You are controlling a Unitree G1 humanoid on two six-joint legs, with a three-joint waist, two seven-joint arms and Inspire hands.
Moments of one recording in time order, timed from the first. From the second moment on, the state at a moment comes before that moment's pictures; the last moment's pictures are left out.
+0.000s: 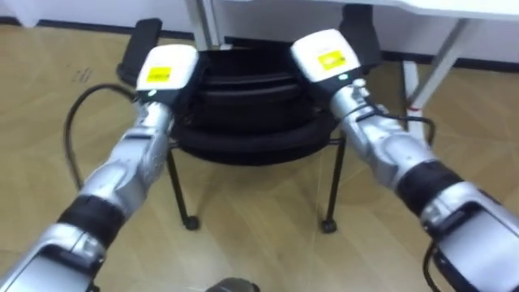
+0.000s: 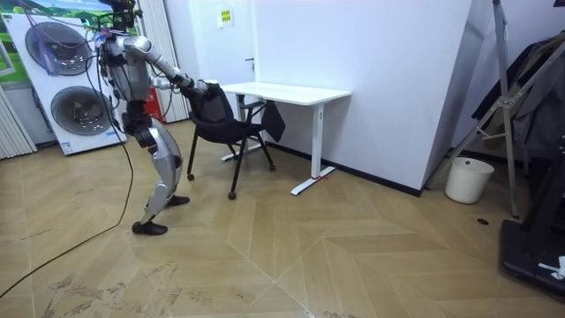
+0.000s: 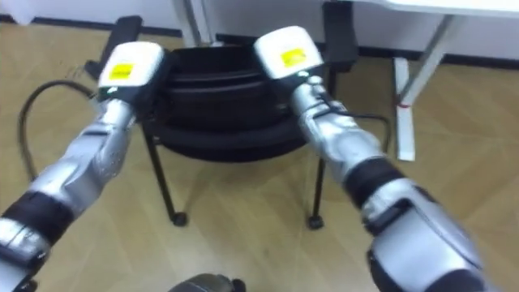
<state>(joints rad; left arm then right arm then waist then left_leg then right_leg) -0.51 0.41 -0.42 0.73 0.78 -0.04 0.38 -0.81 -0.25 0.72 1.00 -0.91 -0.06 -0.38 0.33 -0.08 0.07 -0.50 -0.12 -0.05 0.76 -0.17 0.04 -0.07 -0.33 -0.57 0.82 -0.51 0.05</state>
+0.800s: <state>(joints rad) -0.57 0.38 -0.44 0.72 0.83 -0.03 0.38 -0.82 -0.31 0.68 1.01 -0.87 -0.10 -0.40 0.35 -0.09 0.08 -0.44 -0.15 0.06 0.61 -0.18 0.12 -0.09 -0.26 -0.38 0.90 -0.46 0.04</state>
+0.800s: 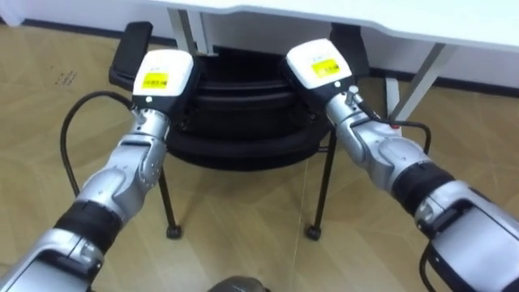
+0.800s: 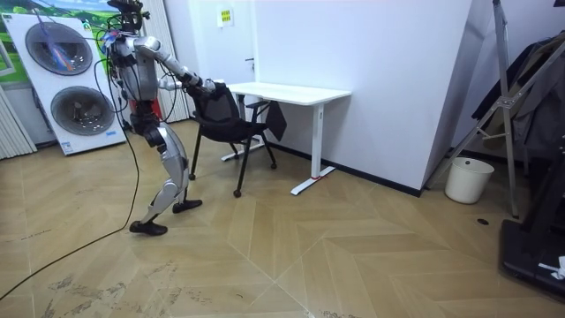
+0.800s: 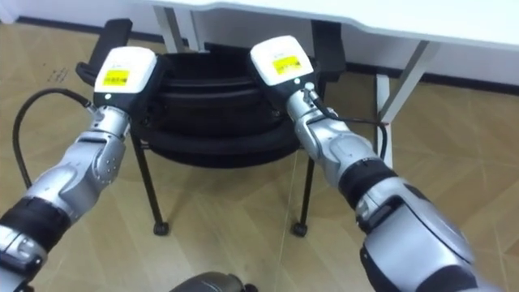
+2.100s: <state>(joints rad) -0.66 0.35 -0.55 0.78 0.82 -0.04 0.29 -0.67 -0.34 0.55 0.96 -0.87 -0.14 -0.39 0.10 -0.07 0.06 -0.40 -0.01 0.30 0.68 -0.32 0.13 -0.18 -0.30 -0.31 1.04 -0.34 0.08</state>
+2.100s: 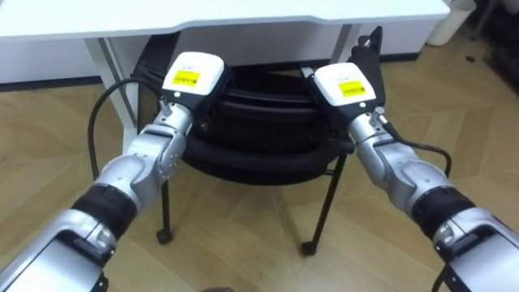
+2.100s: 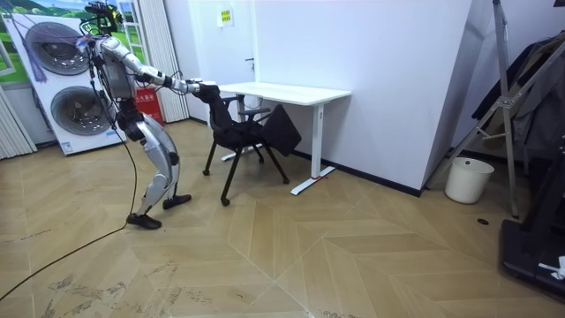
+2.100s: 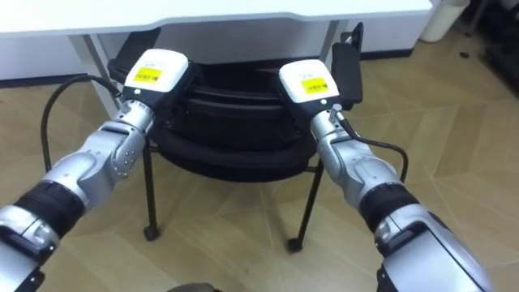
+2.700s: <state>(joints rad) -0.67 0.37 -0.55 0.80 0.82 -0.08 0.28 -0.68 -0.33 0.56 0.96 -0.86 -0.11 -0.41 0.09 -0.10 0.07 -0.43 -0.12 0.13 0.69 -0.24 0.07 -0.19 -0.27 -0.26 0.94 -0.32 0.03</state>
